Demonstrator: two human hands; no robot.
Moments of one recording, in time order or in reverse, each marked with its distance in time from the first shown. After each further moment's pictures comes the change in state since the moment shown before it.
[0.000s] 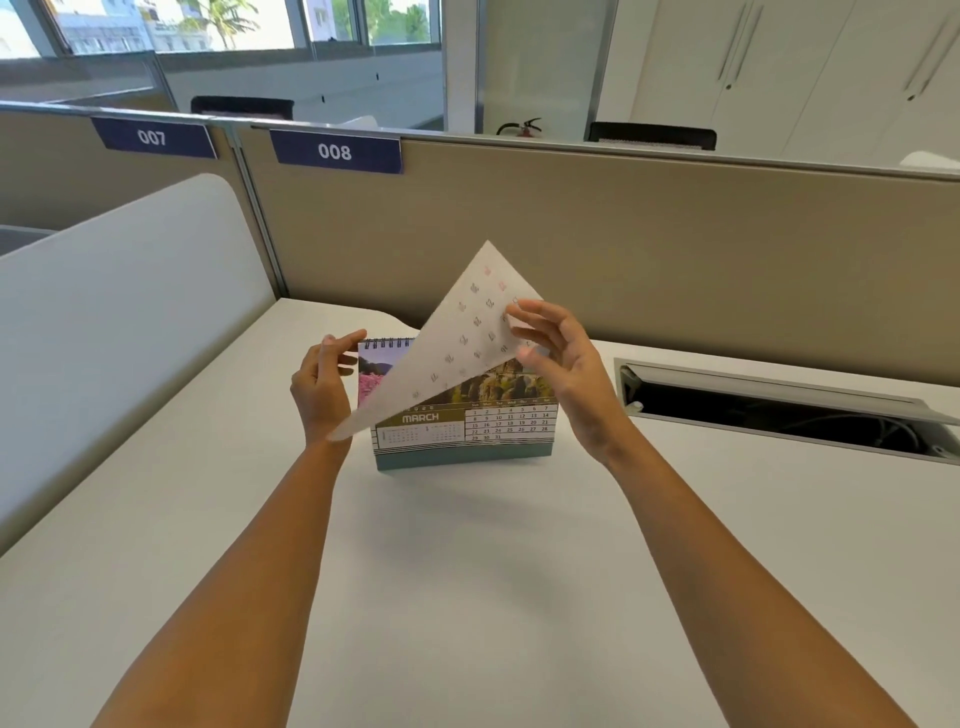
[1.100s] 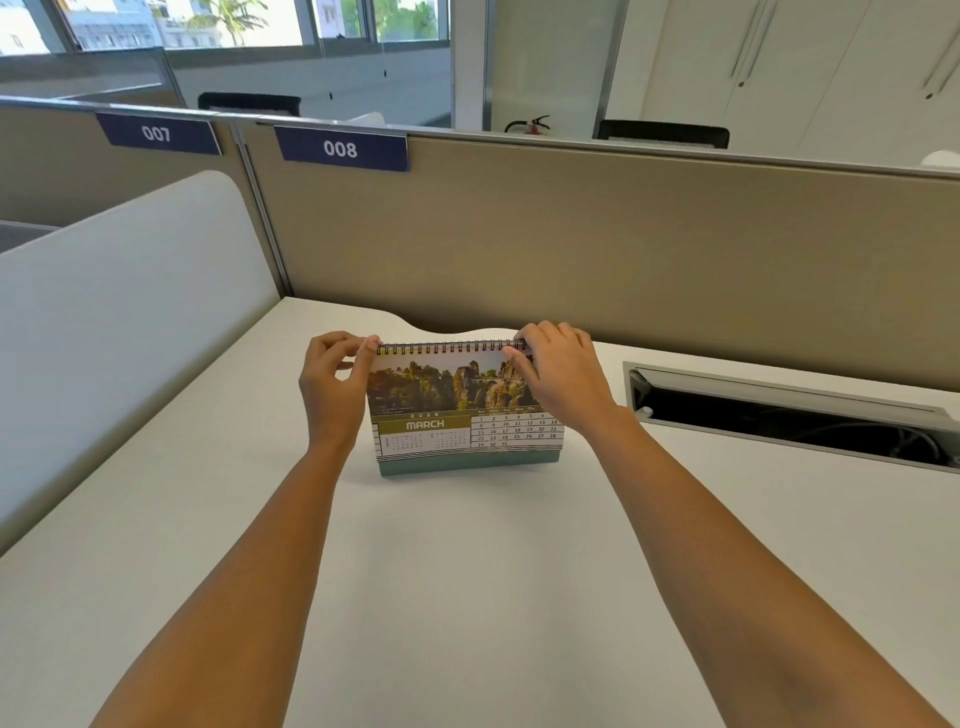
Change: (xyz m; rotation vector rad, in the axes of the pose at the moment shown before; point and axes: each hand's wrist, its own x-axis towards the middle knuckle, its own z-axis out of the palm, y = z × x) left_hand 0.010 -0.007 0.002 0.287 -0.048 0.274; right_hand 0.054 0.056 -0.010 -1.261 0.016 -0.205
